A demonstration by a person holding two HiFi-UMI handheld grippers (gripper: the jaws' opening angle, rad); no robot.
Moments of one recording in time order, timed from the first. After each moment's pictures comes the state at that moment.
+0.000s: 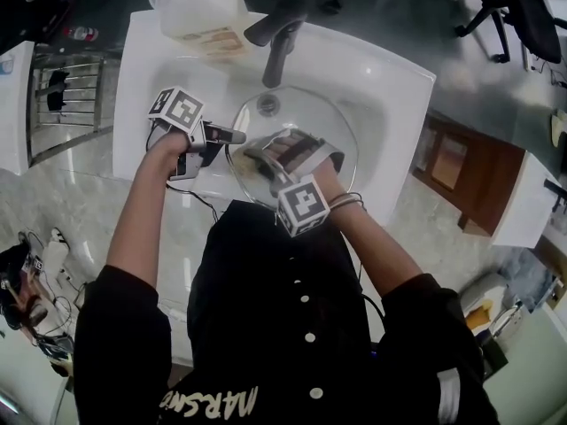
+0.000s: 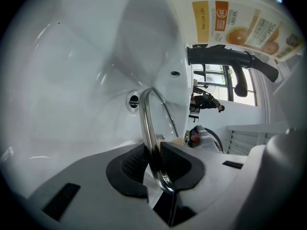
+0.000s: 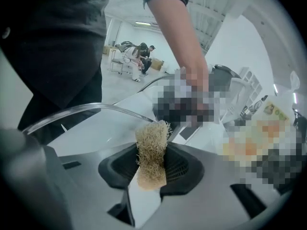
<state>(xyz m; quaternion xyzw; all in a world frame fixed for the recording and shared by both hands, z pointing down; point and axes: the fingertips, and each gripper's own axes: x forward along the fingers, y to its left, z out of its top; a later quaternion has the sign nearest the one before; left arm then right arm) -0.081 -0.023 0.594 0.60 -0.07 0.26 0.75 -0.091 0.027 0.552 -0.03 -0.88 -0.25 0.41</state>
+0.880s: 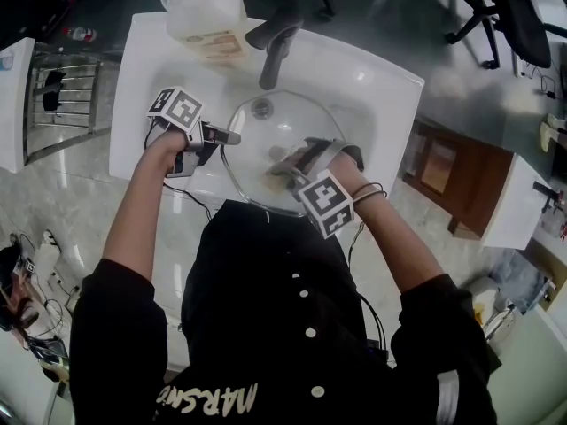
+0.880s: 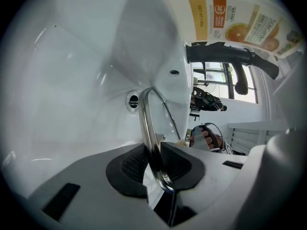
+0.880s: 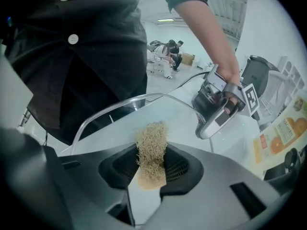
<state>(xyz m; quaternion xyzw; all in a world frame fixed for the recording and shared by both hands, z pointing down) -0.083 -0.022 0.597 0.61 -0.06 0.27 0.74 -0.021 0.076 0.555 -0.24 -0.83 -0.21 0.46</state>
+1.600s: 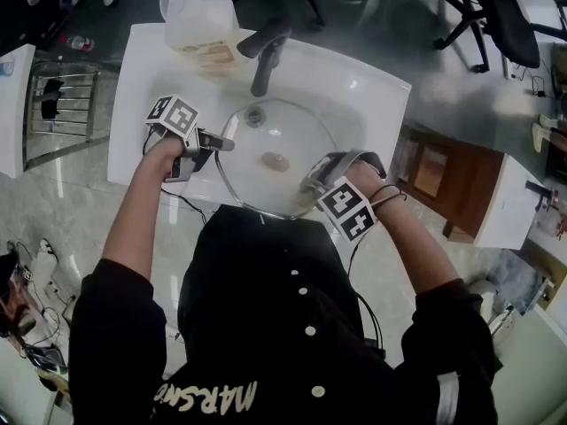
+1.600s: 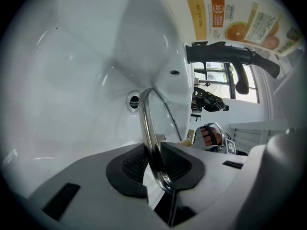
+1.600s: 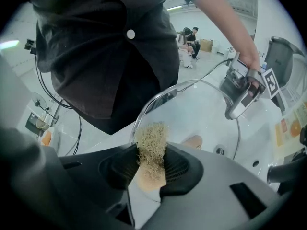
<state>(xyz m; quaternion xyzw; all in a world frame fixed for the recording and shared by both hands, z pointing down) -0.083 -0.022 0.598 0.61 -0.07 0.27 0.74 0.067 0.111 0.544 -0.35 -0.77 -0.16 0.51</state>
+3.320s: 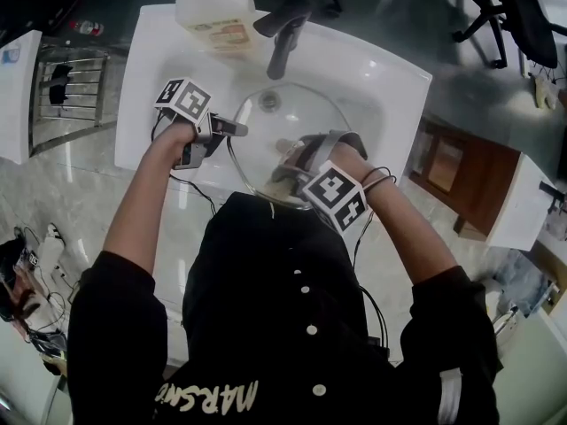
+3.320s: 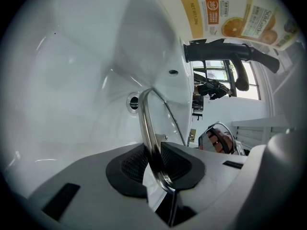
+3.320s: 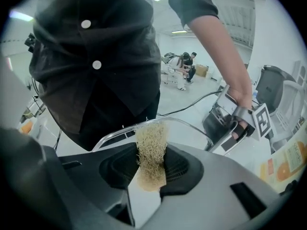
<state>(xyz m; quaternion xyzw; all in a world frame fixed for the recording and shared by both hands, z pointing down) -0.084 -0.024 0.598 0.62 -0.08 0.28 0.73 -0.029 0.101 0.522 -0.33 -0.83 -0.21 0.40</state>
